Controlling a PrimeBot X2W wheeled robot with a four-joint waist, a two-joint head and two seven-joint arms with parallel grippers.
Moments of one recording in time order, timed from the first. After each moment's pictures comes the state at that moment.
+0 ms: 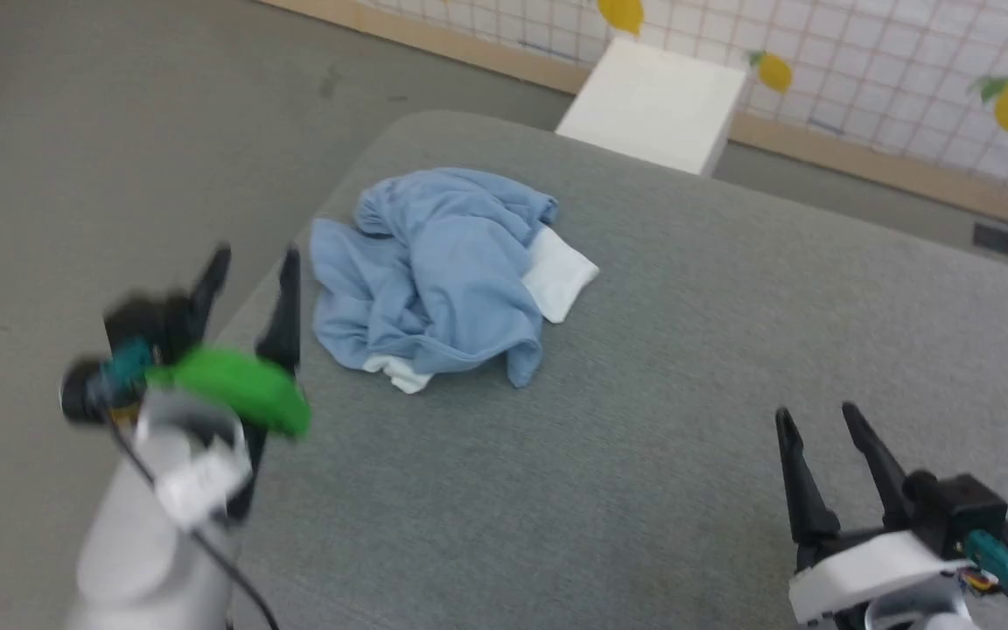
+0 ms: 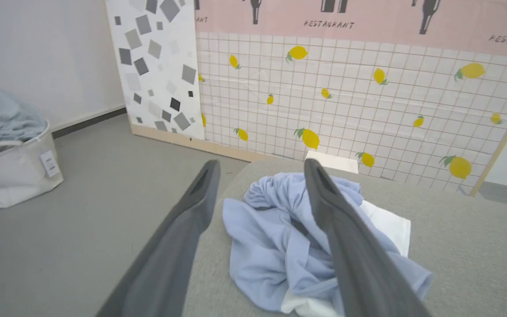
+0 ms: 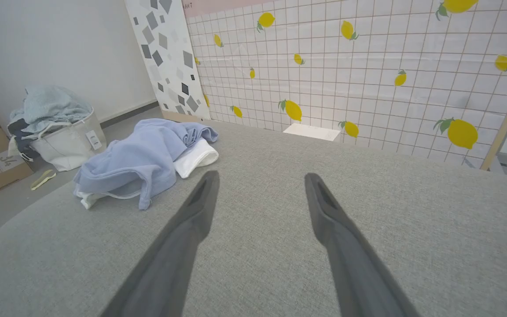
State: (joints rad) left arm -0.39 0.19 -0.09 0.35 -0.28 -0.11 -0.17; right arm 0.04 -0.05 0.00 0.11 0.14 0.13 -0.20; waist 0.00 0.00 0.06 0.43
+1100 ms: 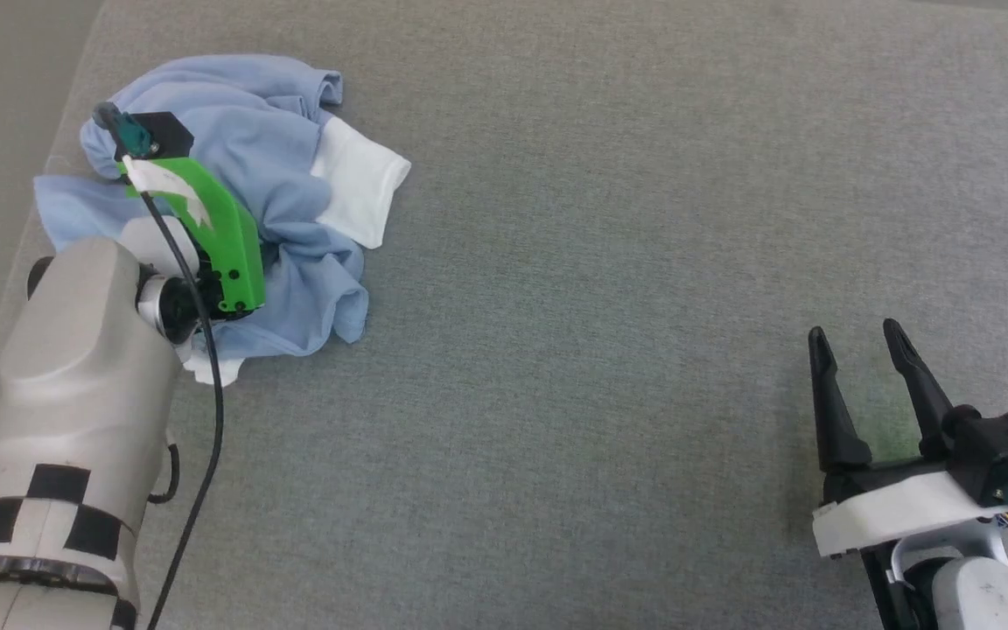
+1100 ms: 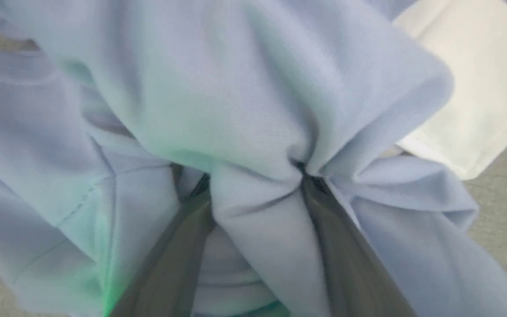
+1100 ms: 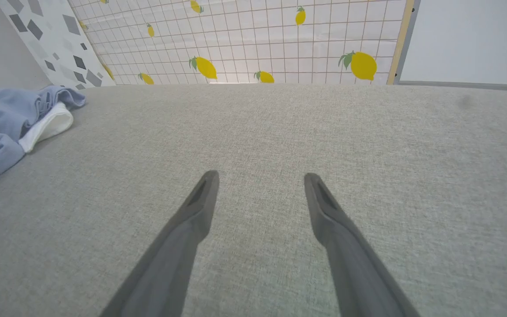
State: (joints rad) left arm -0.94 0.30 -0.30 0.95 -0.55 -0.10 0.60; right arm -0.04 -0.05 -0.03 -0.01 0.09 0.13 -0.16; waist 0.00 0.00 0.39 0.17
